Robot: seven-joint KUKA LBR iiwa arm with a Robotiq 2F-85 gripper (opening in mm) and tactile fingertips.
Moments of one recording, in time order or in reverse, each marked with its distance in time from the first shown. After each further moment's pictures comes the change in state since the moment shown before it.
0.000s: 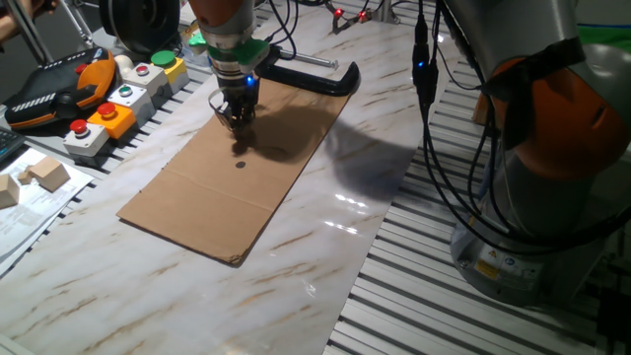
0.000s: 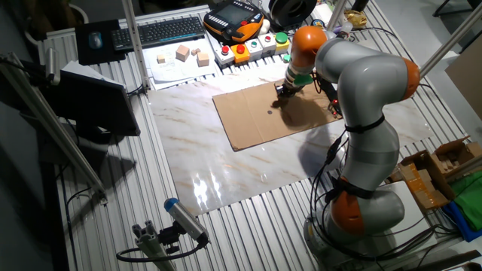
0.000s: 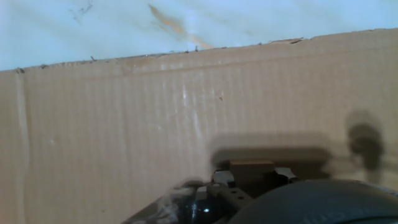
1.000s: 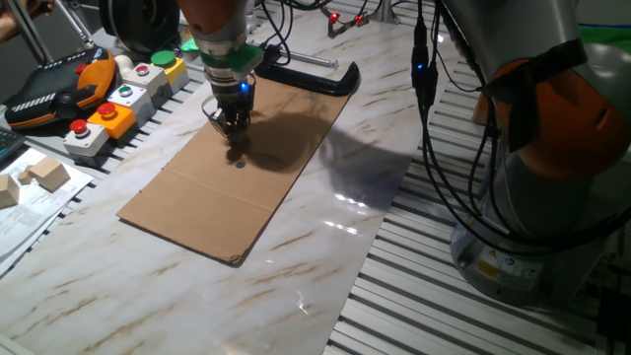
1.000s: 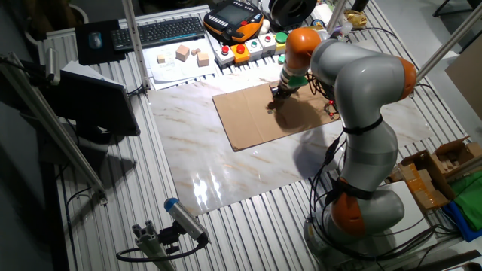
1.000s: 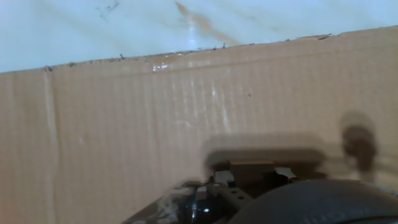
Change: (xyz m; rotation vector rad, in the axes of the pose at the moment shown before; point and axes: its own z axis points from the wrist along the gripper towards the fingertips) arm 0.001 0.023 -0.001 0.008 -0.004 0.012
